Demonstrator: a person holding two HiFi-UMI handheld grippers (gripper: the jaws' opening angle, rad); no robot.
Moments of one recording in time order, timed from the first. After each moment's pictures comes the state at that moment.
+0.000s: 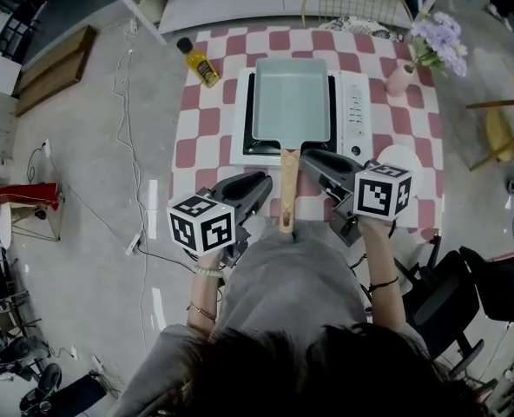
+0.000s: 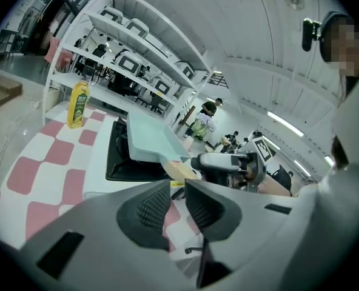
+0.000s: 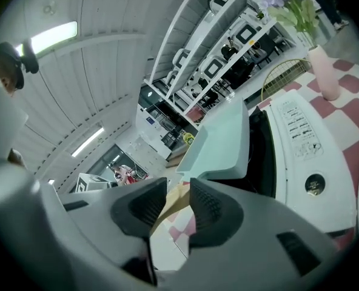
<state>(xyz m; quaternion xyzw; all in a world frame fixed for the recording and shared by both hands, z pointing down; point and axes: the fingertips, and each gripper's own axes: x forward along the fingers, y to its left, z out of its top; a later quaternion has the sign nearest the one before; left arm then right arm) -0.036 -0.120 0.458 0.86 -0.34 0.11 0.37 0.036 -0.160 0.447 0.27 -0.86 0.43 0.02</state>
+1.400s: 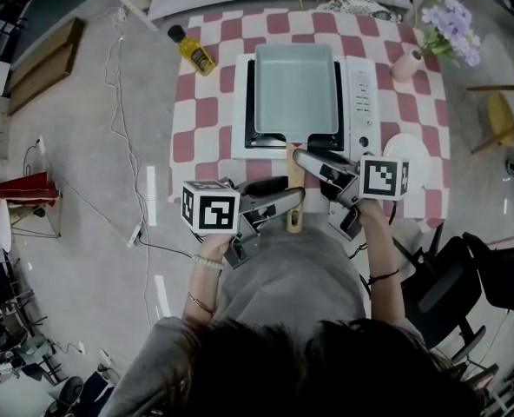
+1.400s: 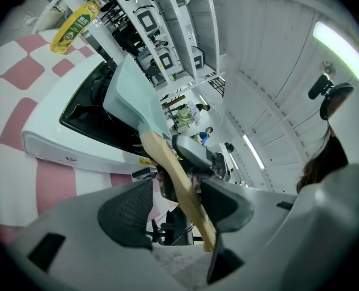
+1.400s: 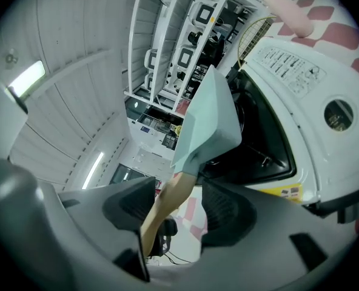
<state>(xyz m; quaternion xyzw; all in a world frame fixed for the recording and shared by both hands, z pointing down) 0.006 -0.098 0.467 0.82 -0.15 0.06 0.54 0.009 -0.161 0.467 0.21 -0.78 0.58 -0.06</state>
